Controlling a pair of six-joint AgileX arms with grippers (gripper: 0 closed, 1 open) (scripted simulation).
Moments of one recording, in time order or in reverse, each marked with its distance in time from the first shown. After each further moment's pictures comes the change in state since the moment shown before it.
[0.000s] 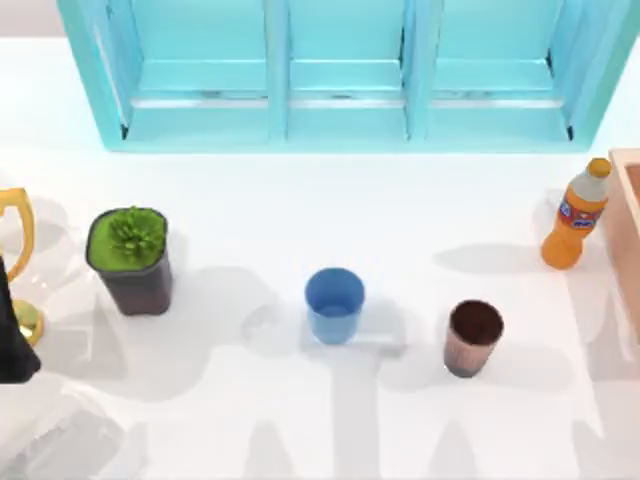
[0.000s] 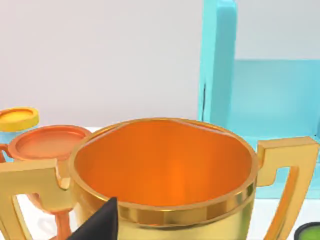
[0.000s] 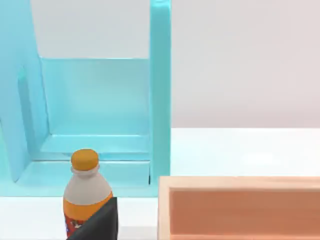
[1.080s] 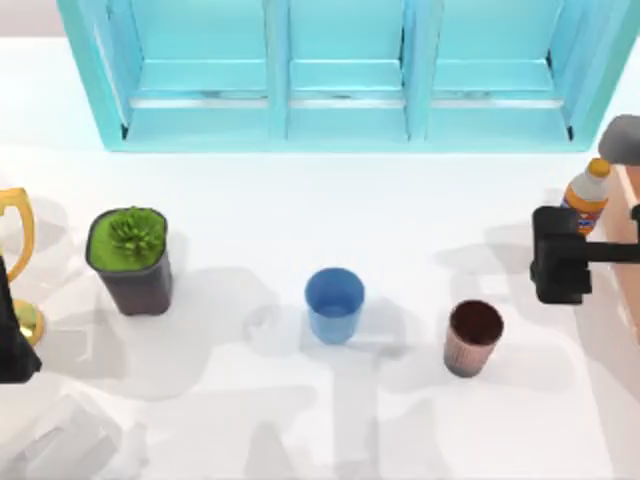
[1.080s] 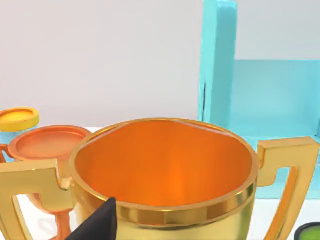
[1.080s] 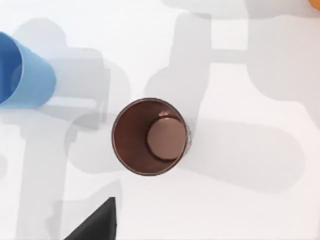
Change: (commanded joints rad) left arm 0.000 0.000 0.000 0.000 0.000 0.000; right arm 0.486 1.184 0.976 -0.860 0.016 0.446
